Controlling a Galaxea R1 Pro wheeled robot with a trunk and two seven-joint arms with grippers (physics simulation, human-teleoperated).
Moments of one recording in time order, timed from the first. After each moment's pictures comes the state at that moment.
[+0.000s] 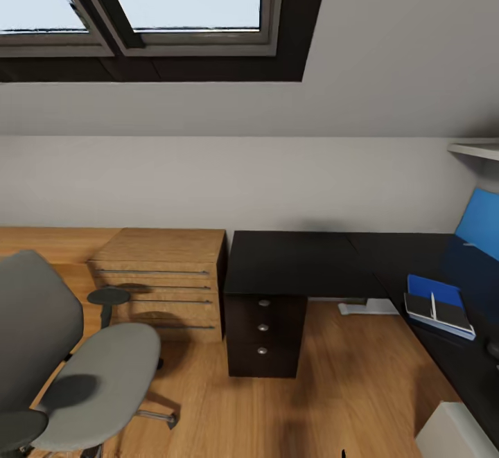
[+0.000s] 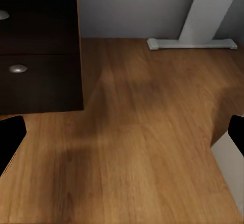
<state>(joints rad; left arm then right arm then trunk) -0.04 0.00 -0.36 -0.60 0.52 -0.07 0.40 -0.13 -0.01 0.08 -0.36 -0.04 -0.70 -0.25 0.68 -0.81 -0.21</state>
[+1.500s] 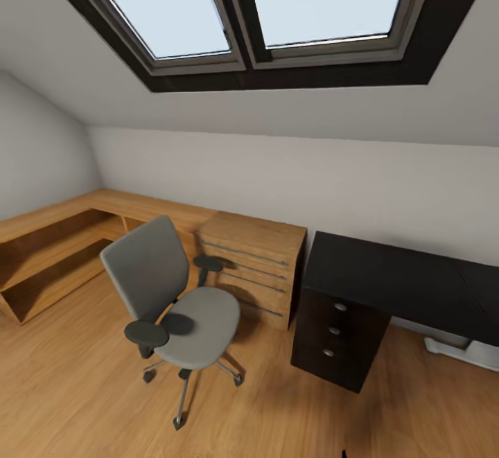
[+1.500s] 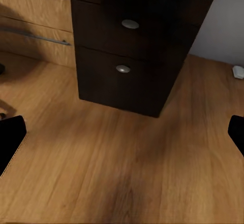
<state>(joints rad) -0.04 0.00 -0.35 -0.60 0.53 -0.18 0.40 -0.13 -0.01 0.08 -0.36 -0.04 -0.70 -0.25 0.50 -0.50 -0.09</state>
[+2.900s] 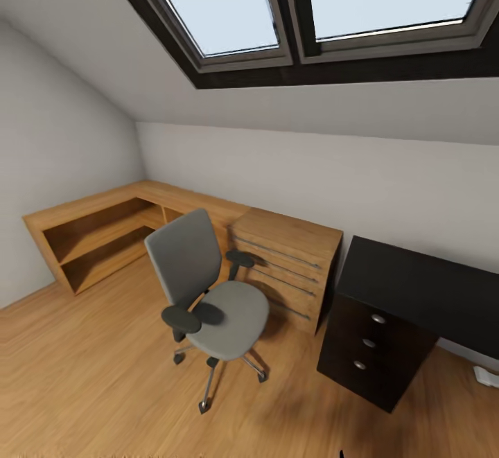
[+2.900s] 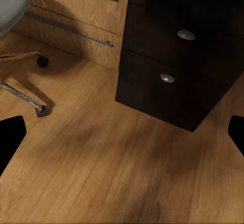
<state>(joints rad) -0.04 0.00 -0.36 -0.55 0.52 -0.19 0.39 -0.13 -0.01 0.09 -0.36 -0.03 -0.70 -0.24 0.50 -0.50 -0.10</state>
